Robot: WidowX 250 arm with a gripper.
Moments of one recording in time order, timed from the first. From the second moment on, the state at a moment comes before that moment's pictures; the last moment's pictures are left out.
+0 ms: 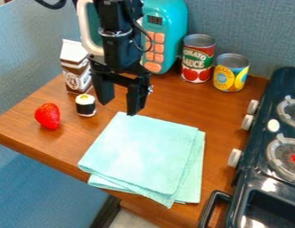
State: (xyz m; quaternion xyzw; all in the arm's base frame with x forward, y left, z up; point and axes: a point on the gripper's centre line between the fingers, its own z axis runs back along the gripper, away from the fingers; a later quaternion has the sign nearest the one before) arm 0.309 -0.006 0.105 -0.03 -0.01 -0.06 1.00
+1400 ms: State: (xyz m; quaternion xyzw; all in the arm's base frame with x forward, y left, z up) arm 0.315 -0.046 0.016 0.01 0.02 -0.09 1.00
